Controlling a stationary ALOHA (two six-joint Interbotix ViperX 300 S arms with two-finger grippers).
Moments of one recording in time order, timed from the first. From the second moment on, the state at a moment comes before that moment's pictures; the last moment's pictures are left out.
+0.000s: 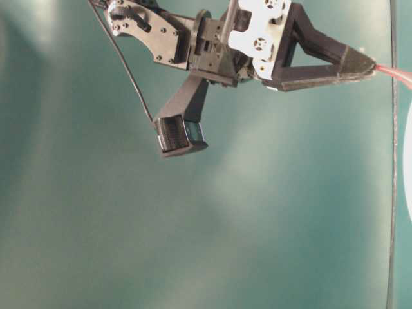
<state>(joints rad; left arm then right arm) 0.03 -0.95 1.18 0.01 -0.20 0.00 -0.19 -0.02 0.35 0.24 0.93 -0.24</state>
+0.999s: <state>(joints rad) 0.03 -0.95 1.18 0.01 -0.20 0.00 -0.14 0.10 0.31 0.24 0.94 -0.24</state>
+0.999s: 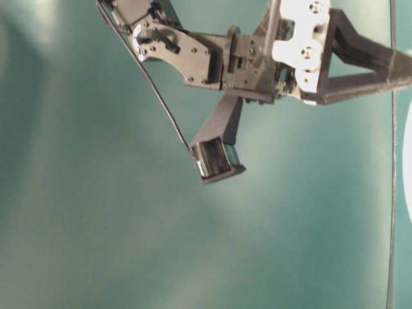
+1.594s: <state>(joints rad) 0.03 -0.95 1.18 0.01 -0.20 0.00 -0.14 0.15 0.26 0.24 0.80 -0.26</state>
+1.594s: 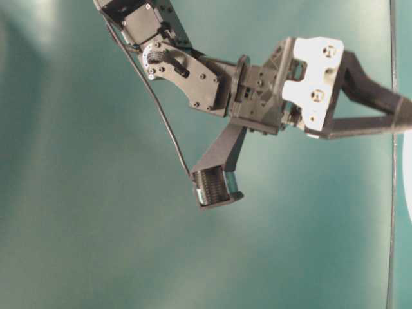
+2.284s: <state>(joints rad) 0.03 -0.95 1.18 0.01 -0.20 0.00 -0.14 0.15 0.26 0.24 0.69 -0.26</state>
